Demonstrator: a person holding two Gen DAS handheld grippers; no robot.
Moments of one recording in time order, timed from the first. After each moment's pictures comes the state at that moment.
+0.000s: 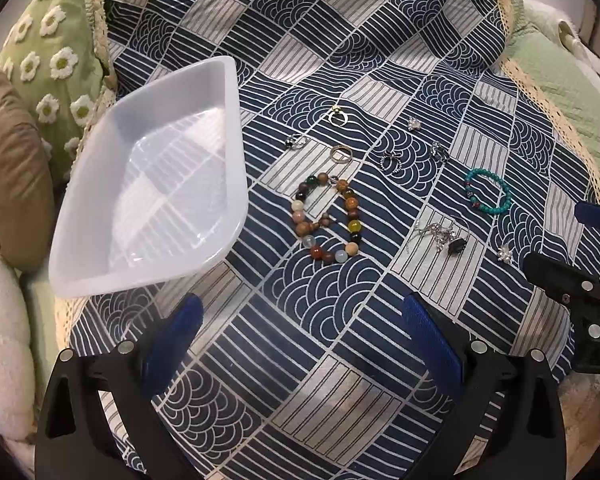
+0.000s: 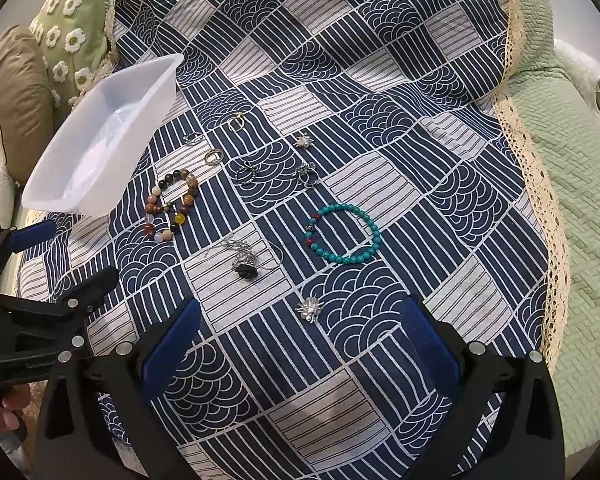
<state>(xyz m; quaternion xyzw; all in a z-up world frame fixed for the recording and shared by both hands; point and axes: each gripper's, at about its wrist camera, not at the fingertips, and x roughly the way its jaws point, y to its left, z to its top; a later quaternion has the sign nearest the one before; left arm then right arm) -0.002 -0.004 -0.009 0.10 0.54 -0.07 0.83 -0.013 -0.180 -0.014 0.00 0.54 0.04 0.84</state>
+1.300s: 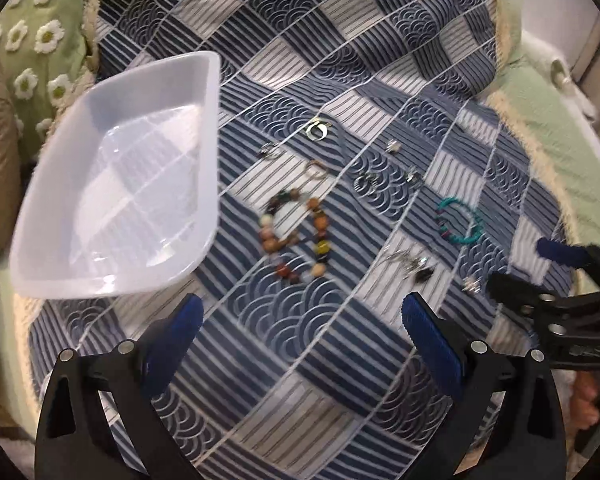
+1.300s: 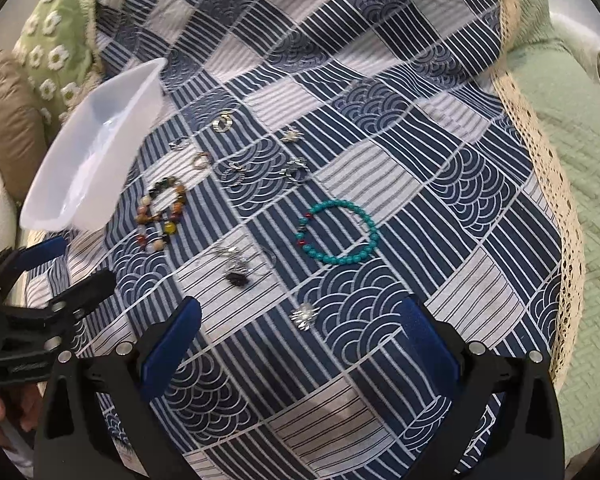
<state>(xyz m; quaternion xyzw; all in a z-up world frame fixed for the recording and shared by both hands) 0.014 0.000 -0.008 0.01 0.54 -0.11 0.83 0.007 -0.198 -0.026 0.04 0.56 0.03 0.83</state>
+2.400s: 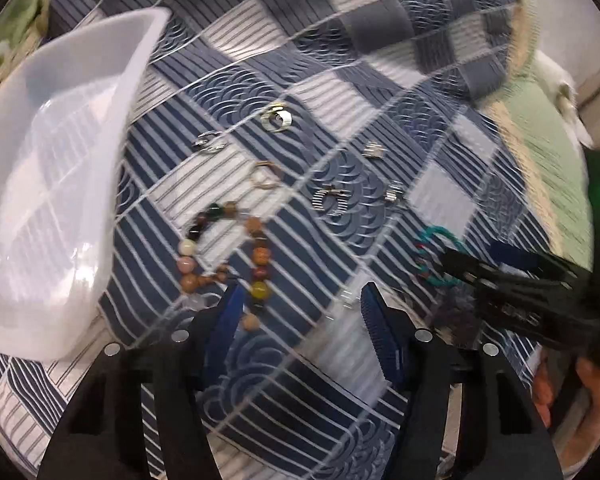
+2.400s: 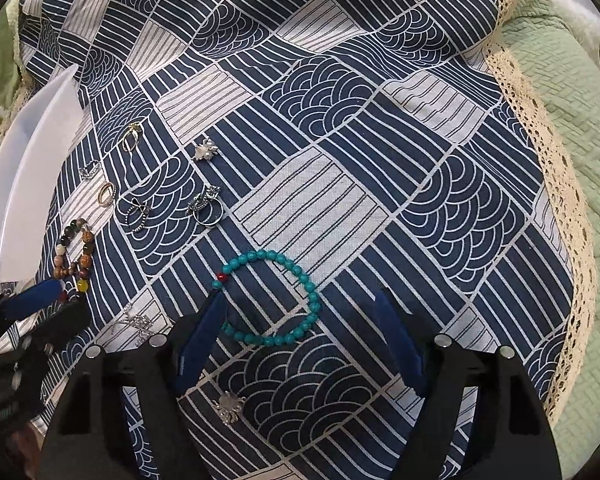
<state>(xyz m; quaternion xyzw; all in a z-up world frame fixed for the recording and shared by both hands) 0.067 -0.030 -0.051 -0.06 0.59 -0.13 0.79 0.066 -0.232 -0.066 0.04 0.59 -0.02 0.80</state>
